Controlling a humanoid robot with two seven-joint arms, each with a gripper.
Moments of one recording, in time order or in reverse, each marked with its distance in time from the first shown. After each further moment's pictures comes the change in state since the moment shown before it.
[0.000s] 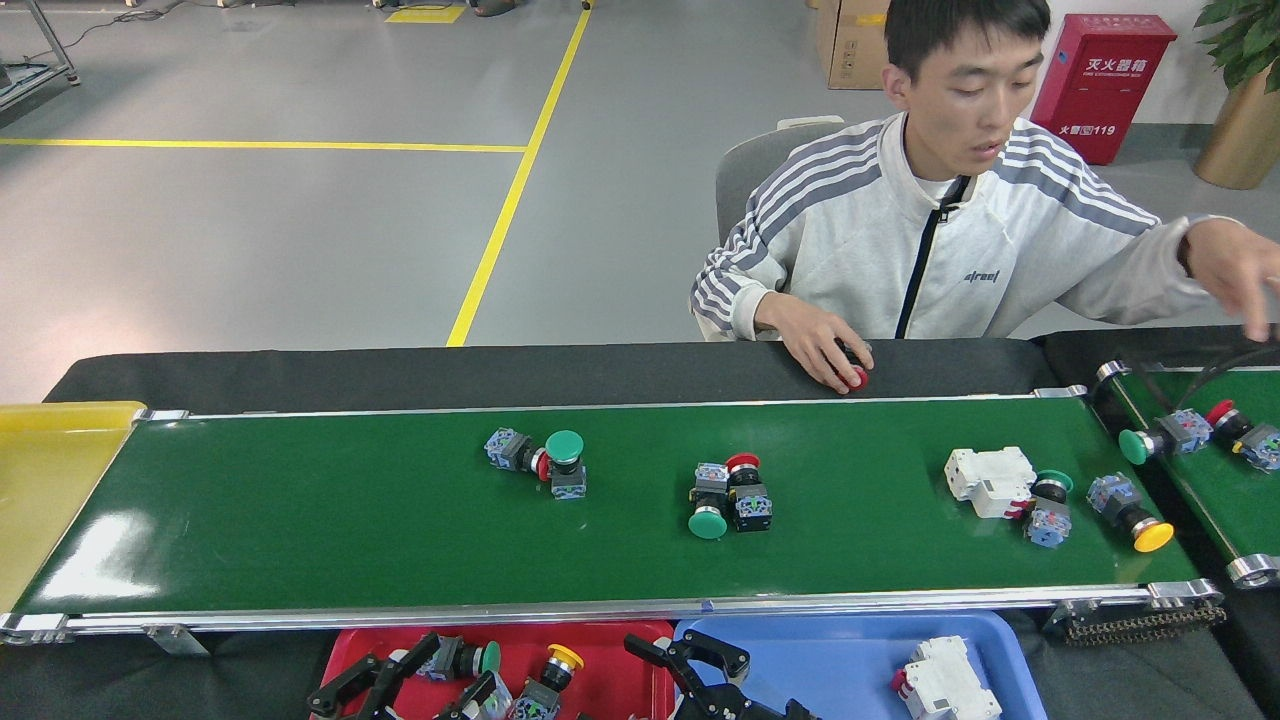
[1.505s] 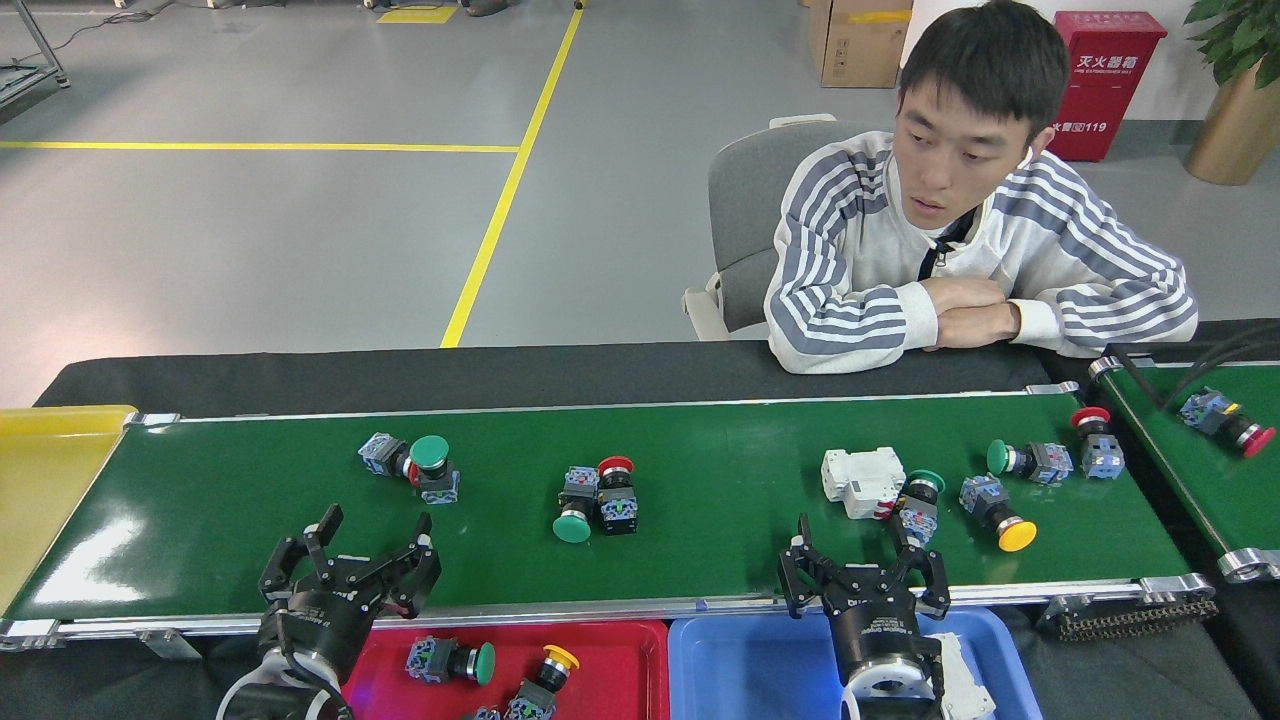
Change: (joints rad) left arm -0.430 -0.015 -0.069 0.402 -0.151 0.405 0.044; right arm -0.126 0.142 -0.260 0.254 0.135 0.795 -0.072
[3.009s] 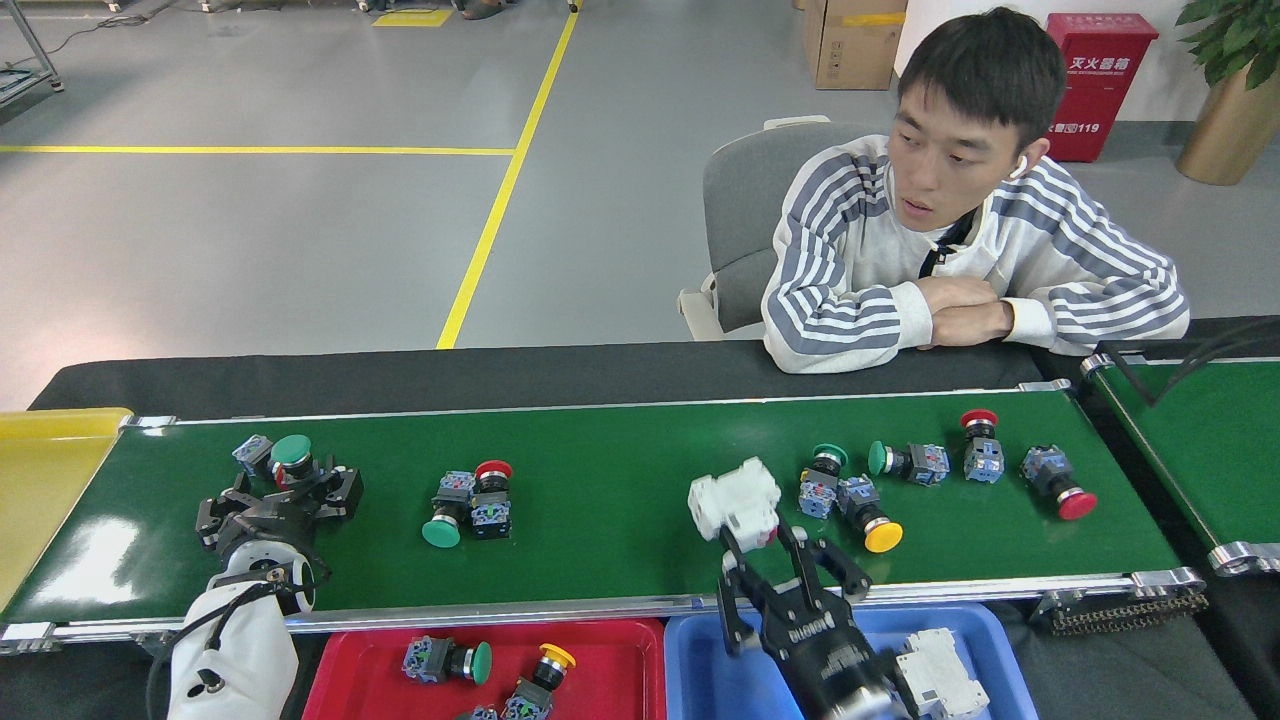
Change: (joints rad) left arm -0.435 0.112 -0.005 0.694 0.000 0.402 0.026; right arm 0.317 -0.203 0.100 -0.343 -0.096 -0.499 -0.059
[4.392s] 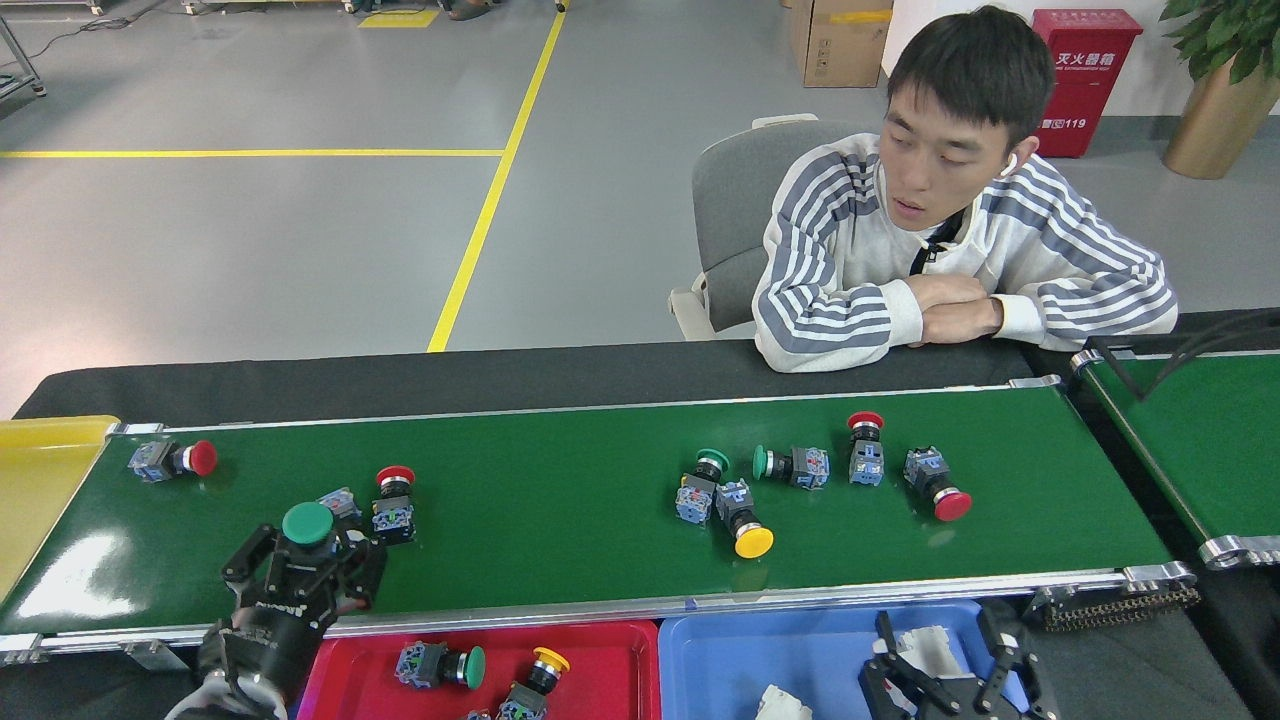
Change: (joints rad) left arm 0.738 -0.045 -0.017 -1.029 0.047 -0.542 0.014; right arm -0.065 0.049 -0.045 0.034 -0.003 0.351 -0.003
